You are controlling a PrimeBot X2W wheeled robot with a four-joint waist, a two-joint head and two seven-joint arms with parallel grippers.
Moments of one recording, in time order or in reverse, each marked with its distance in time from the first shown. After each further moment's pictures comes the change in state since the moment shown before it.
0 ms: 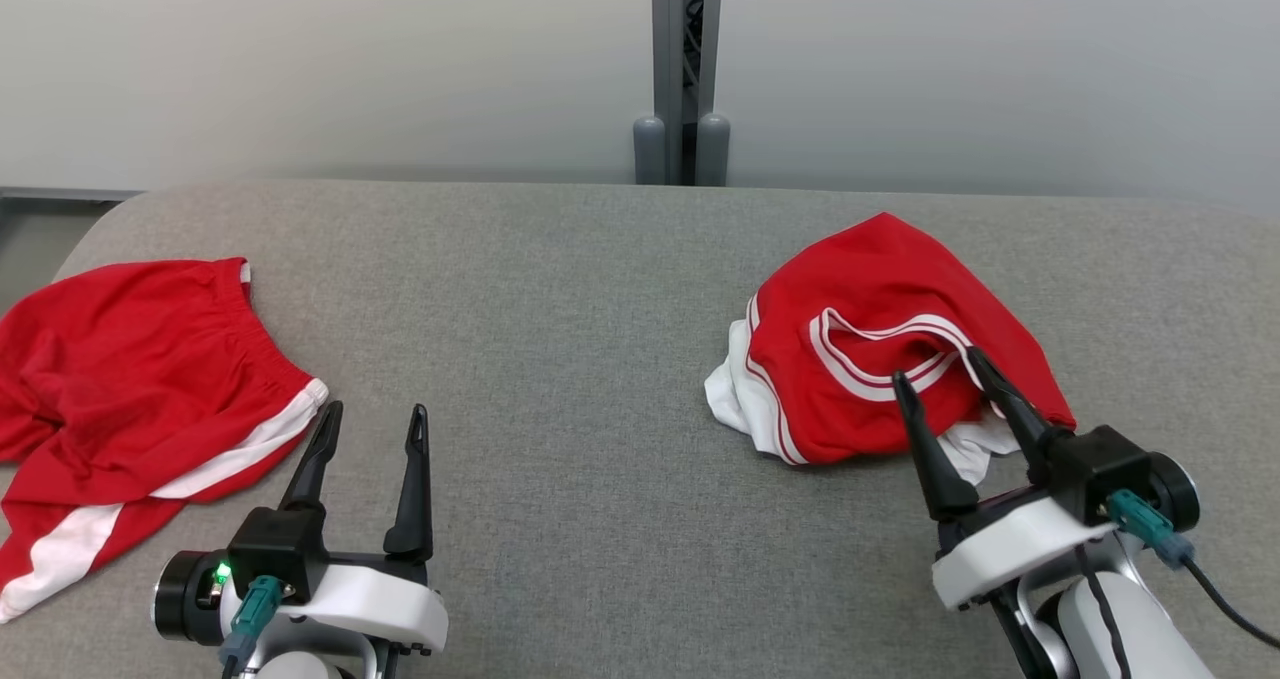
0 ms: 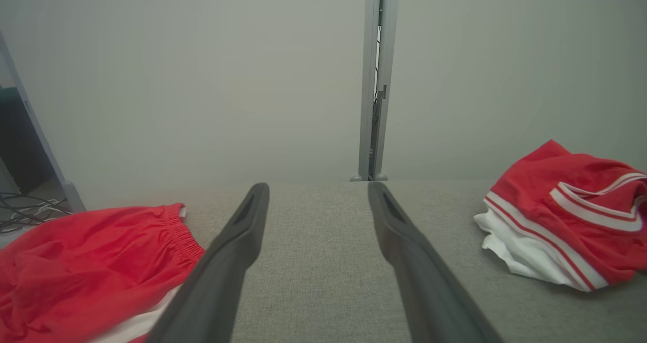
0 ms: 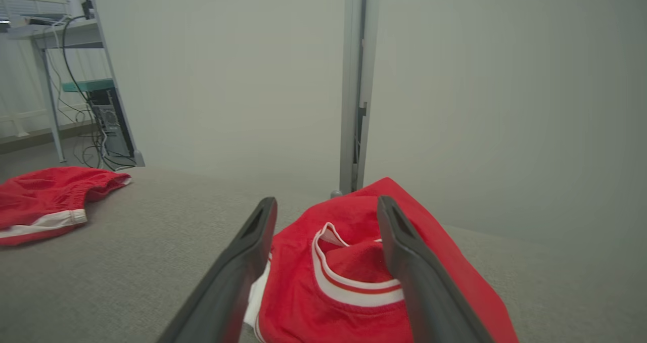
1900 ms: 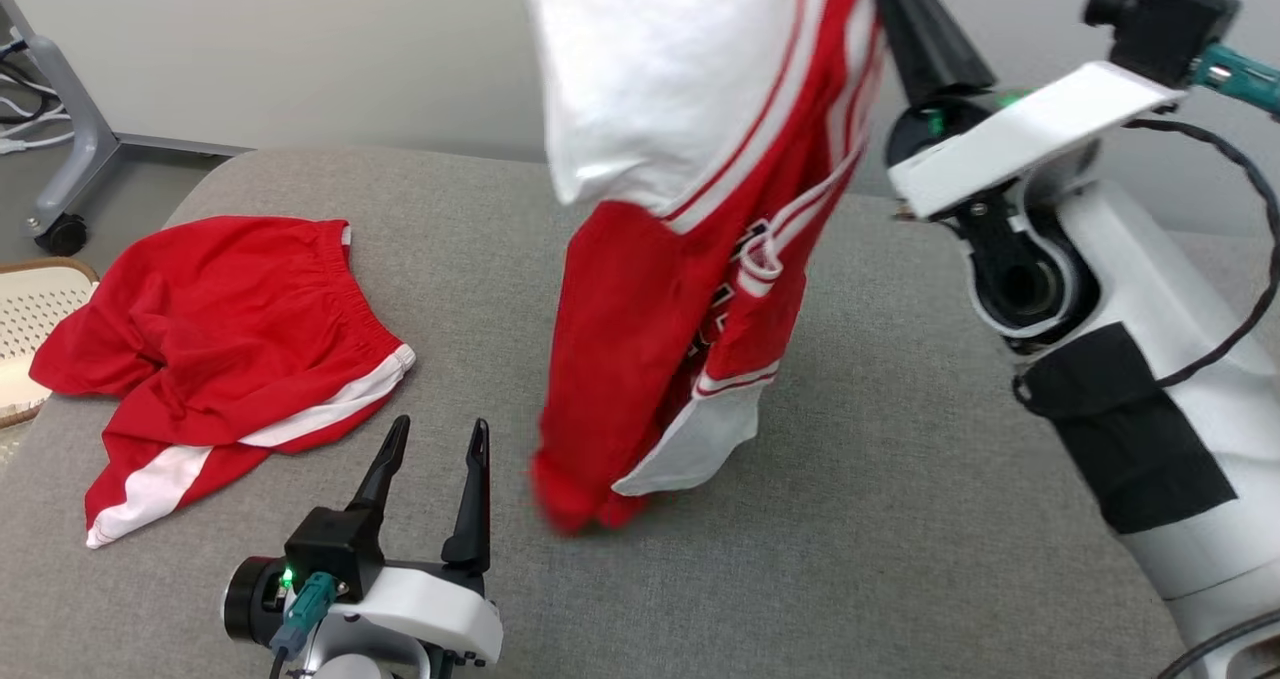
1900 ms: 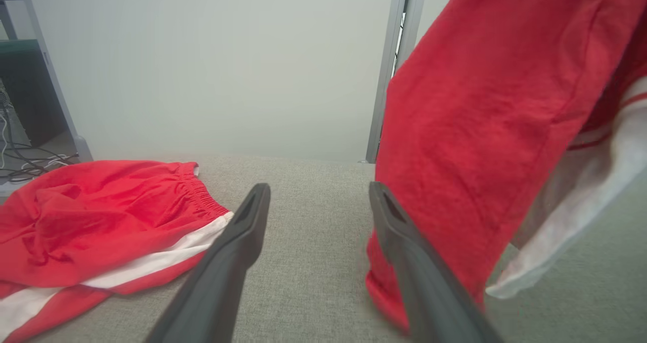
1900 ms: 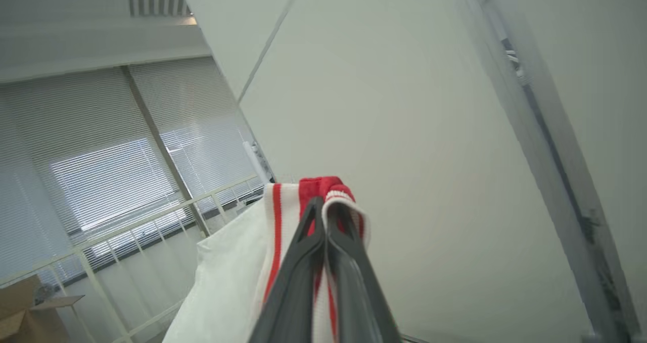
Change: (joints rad) left arm -0.026 -0.002 -0.135 0.059 -0.123 0.039 0.000; right arm -0.719 -0.065 0.371 0.170 0.900 0.000 0.071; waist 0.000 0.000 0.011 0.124
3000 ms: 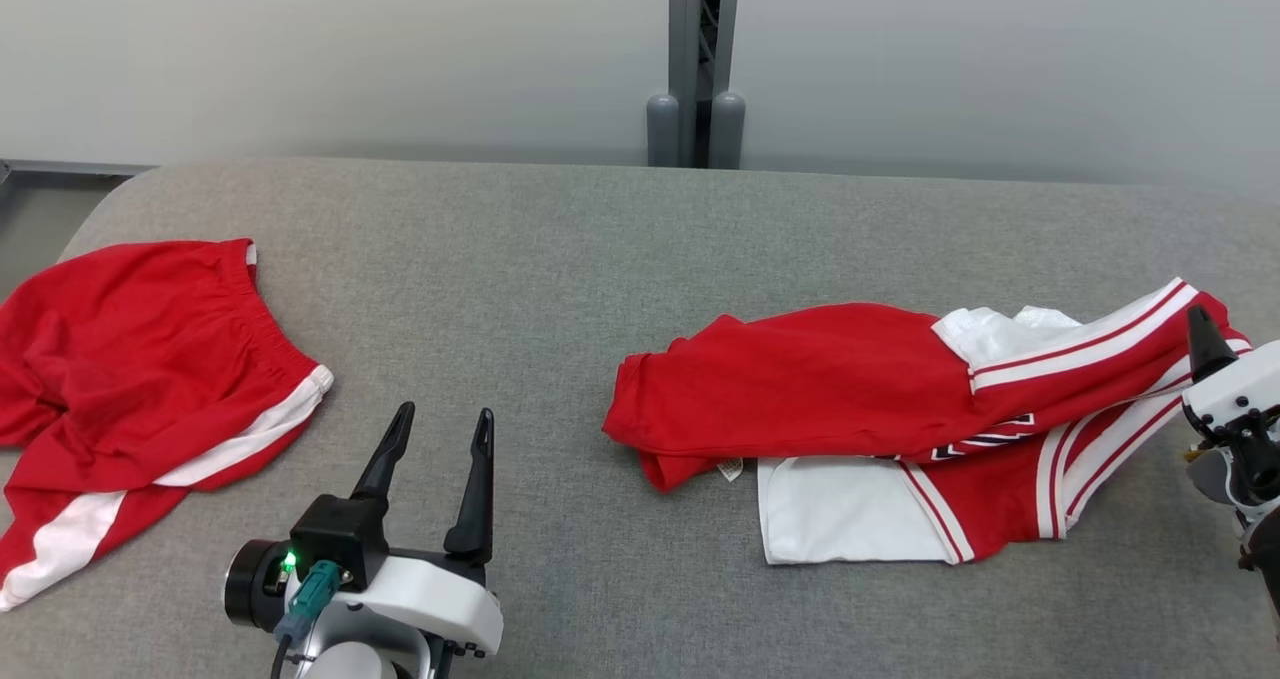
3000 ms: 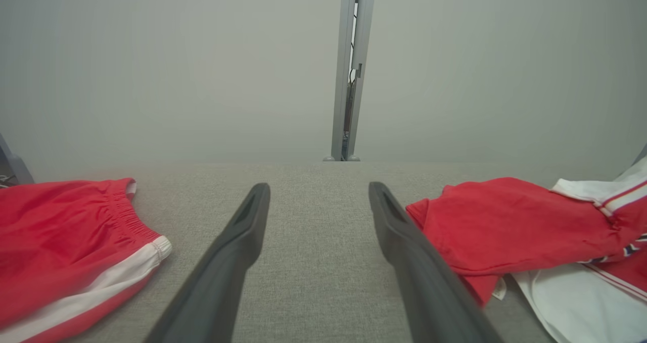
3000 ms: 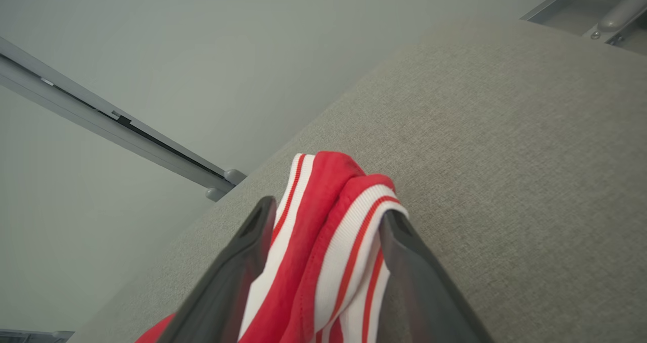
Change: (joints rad) left arm -0.027 0.000 0.003 0.012 0.027 -0.018 0.000; right arm 0.139 -0.169 -0.343 0.837 0.048 -0.001 0.119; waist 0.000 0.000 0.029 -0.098
